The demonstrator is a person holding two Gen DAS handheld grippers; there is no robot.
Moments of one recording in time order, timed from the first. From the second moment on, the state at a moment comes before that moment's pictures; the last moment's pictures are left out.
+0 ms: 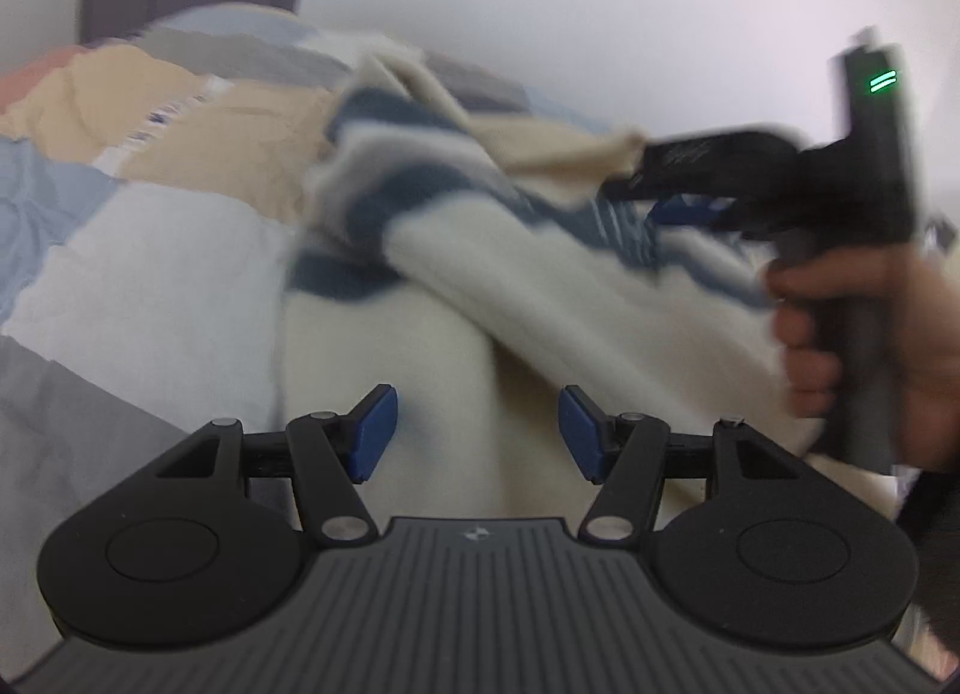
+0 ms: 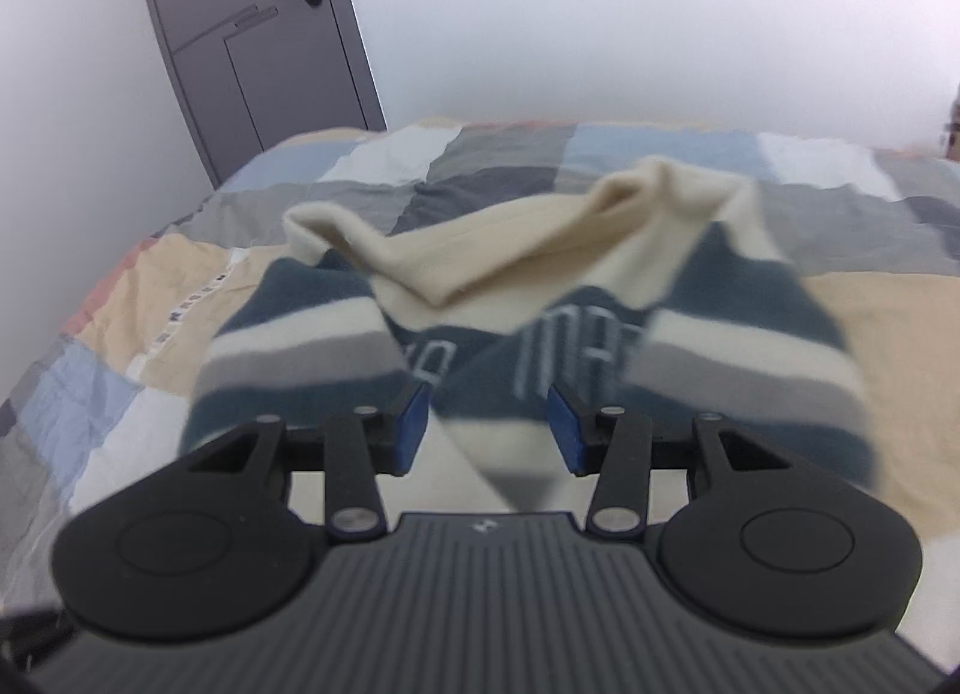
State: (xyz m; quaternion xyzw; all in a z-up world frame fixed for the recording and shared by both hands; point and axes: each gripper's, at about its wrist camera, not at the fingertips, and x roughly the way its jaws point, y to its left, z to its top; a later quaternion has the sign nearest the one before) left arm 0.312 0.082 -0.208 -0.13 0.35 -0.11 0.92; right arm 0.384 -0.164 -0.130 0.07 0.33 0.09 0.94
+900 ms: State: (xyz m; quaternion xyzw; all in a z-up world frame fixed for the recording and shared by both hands) left arm 0.368 0.130 -0.254 -0.19 0.32 -0.04 0.93; right arm 0.622 -0.140 -0.174 0.00 0.27 -0.01 0.96
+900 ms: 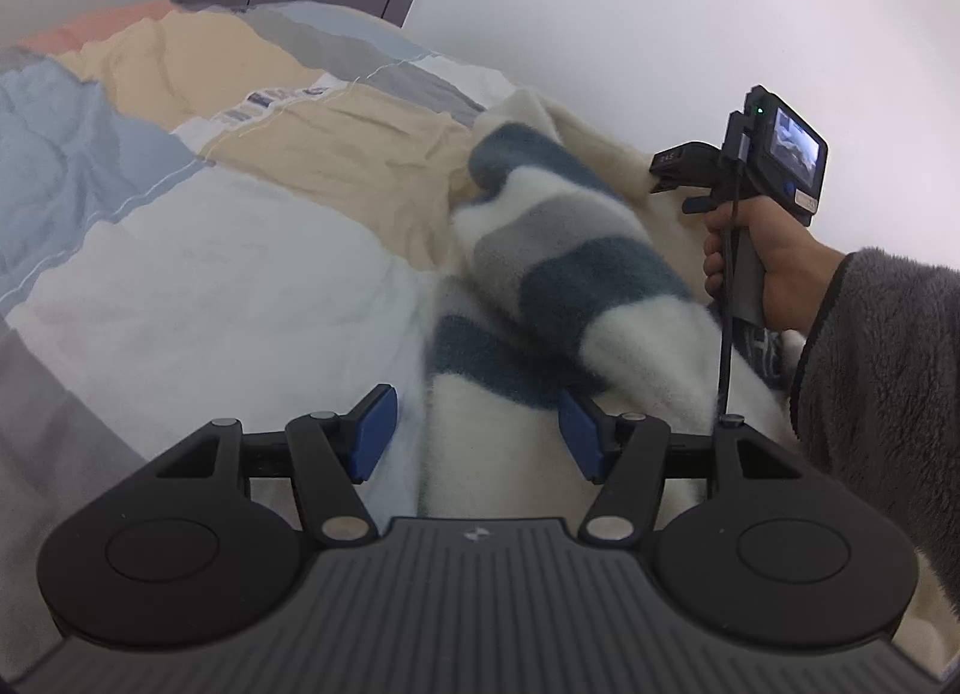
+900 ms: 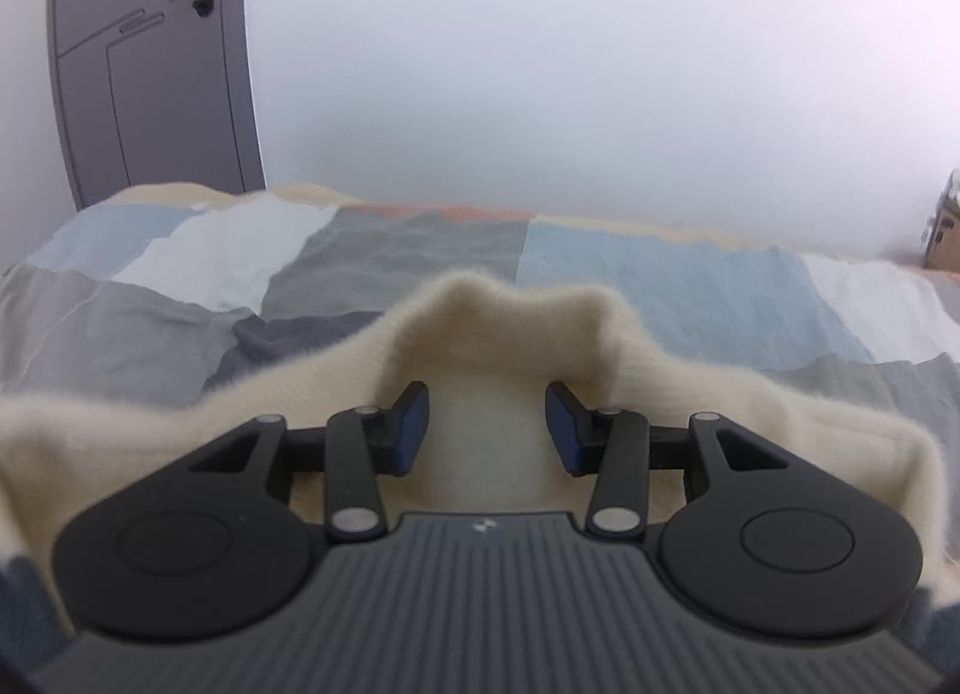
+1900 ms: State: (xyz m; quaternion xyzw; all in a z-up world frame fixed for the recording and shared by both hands) left arm 0.279 0.137 -0.210 -0.25 0.38 -0.09 0.89; right arm 0.218 -0.255 -0.063 0.11 0.30 0.04 0.95
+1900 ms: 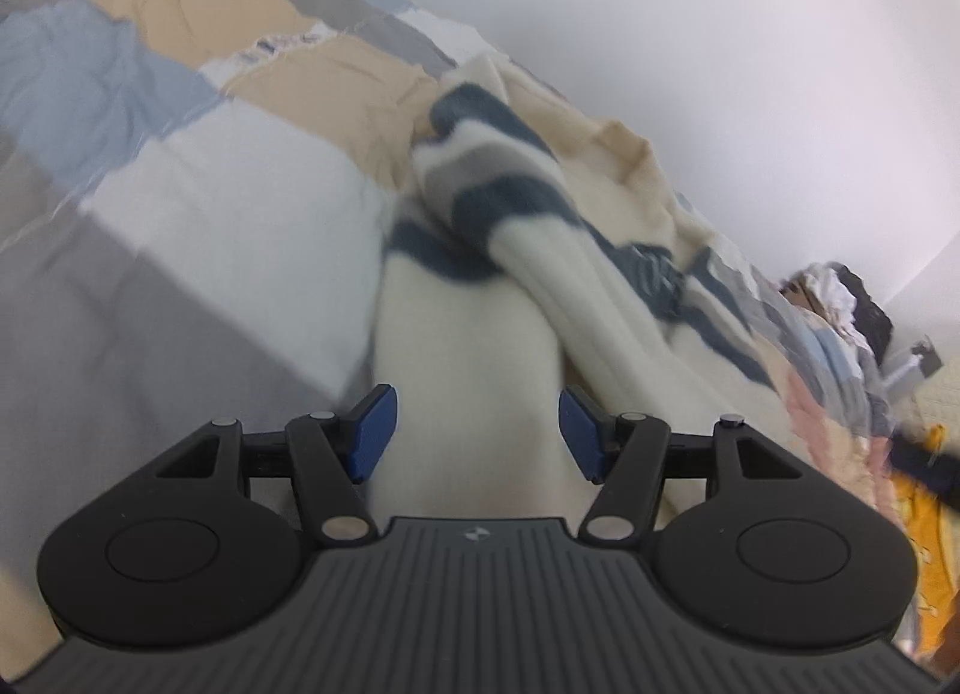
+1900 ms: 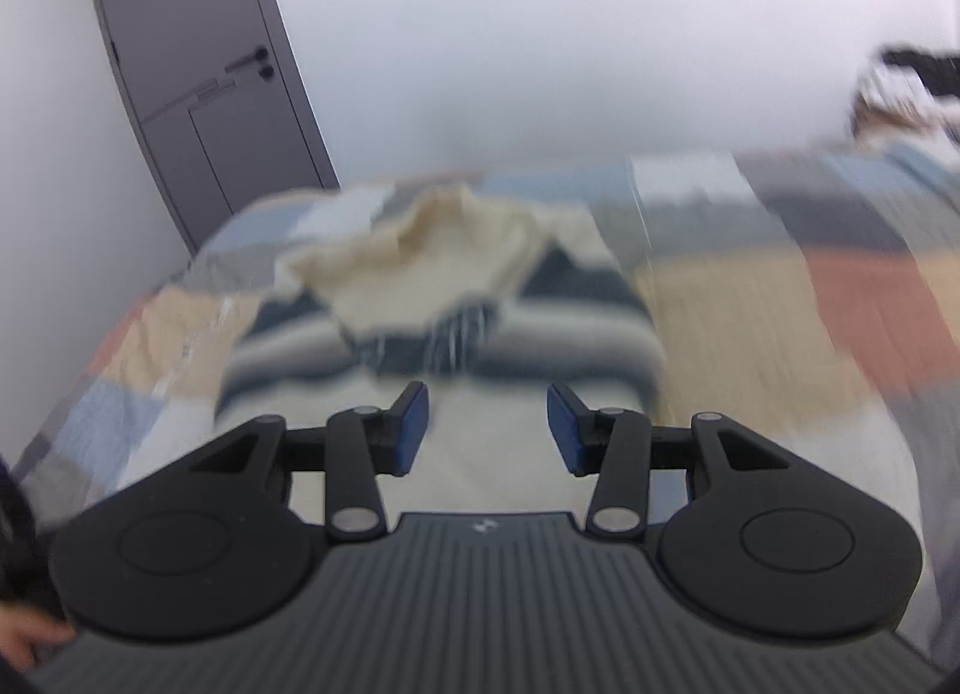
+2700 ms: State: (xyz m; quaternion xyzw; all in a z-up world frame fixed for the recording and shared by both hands) left arm 0.214 0.113 -0.244 -0.31 0.51 -0.07 0.80; right arm 0.144 -0.300 -0.195 0.29 0.45 -0.01 0.84
